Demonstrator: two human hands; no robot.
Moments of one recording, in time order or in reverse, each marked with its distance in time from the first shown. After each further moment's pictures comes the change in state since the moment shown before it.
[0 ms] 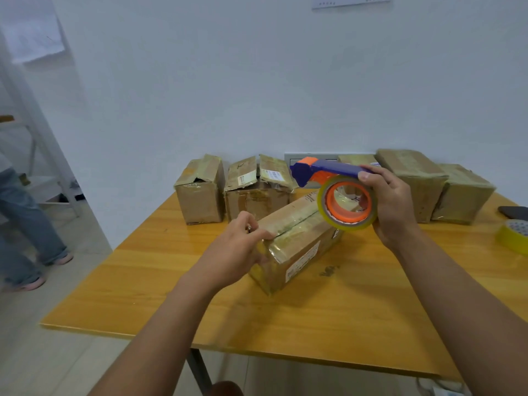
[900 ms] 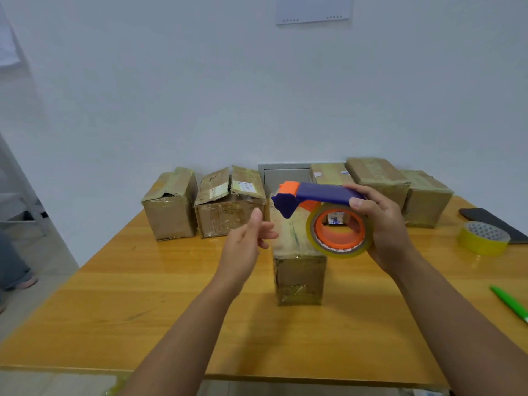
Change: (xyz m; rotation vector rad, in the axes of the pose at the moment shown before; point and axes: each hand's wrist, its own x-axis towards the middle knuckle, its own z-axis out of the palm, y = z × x) left_hand 0.049 0.080 0.013 -1.102 0.201 -0.465; right_hand -0.020 -0.013 -0.048 -0.021 -0.117 0.024
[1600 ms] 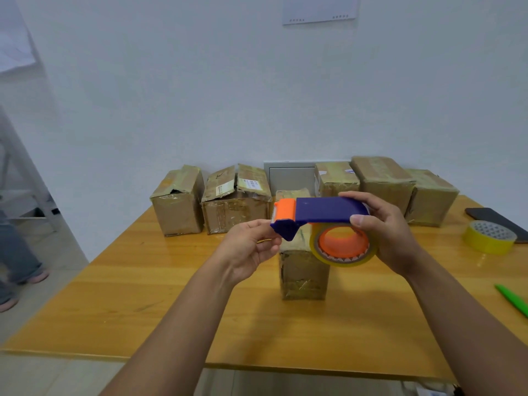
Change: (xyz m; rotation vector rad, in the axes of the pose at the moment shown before) left_hand -0.001 0.019 -0.011 -0.486 -0.197 -0.360; right_hand -0.014 -0.003 -0.009 -0.125 -0.219 -0.012
